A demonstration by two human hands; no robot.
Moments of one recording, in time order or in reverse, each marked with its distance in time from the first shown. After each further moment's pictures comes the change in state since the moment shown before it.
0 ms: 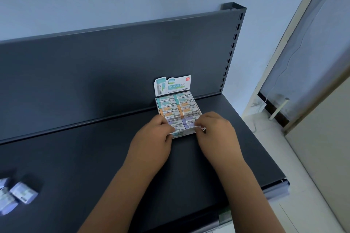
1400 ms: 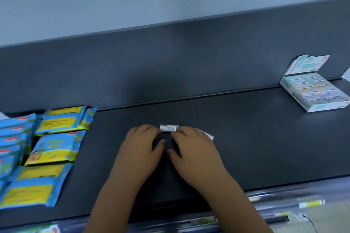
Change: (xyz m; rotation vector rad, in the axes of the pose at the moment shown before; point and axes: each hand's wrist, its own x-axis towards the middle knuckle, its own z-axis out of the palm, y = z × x) left_hand -0.234 -0.301 -0.219 0.102 -0.010 -0.290; right_hand -0.162 -0.369 0.198 -0.002 -0.270 -0.386
